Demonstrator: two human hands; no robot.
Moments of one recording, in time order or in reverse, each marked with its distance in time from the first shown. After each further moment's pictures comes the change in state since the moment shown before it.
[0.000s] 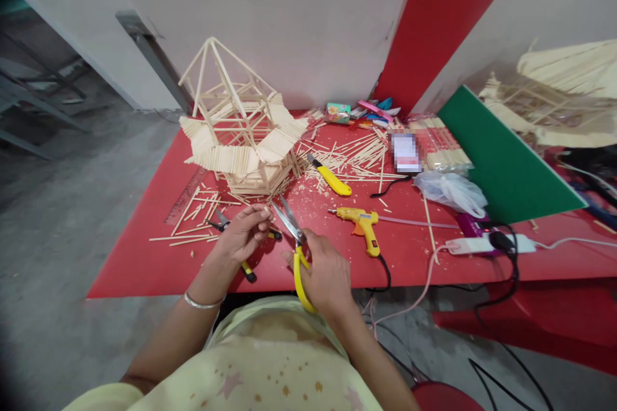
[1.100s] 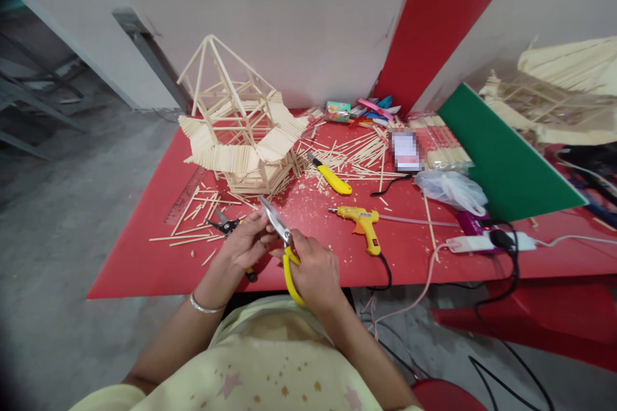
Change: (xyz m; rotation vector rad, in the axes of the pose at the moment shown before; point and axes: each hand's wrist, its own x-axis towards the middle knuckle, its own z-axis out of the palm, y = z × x) left_hand -0.004 -0.014 0.000 -0.151 -0.096 -0.059; right_hand 0.004 -0.007 0.018 -0.171 0.072 -0.126
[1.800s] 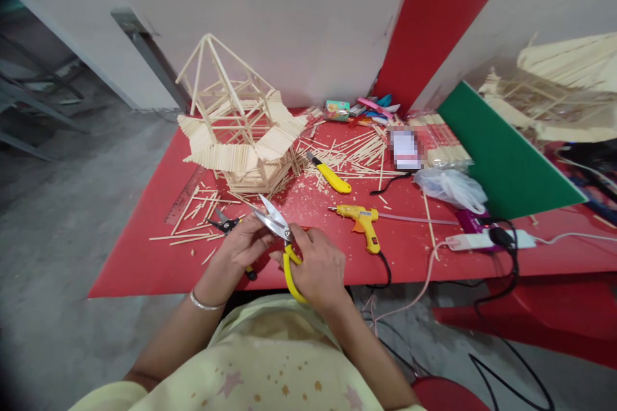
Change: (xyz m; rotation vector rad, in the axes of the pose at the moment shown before) left_hand -0.001 0.000 0.002 0.067 0.059 -0.007; right_hand 0.003 -0.003 -0.014 -0.065 0.032 -0.007
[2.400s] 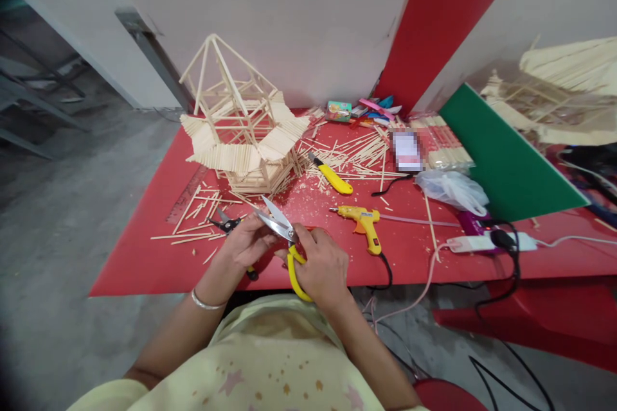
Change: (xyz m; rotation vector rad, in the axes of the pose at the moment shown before) left_hand -0.002 0.002 0.005 -0.023 -0.011 -0.015; right_hand -0.001 0.006 0.006 -0.029 0.039 -0.016
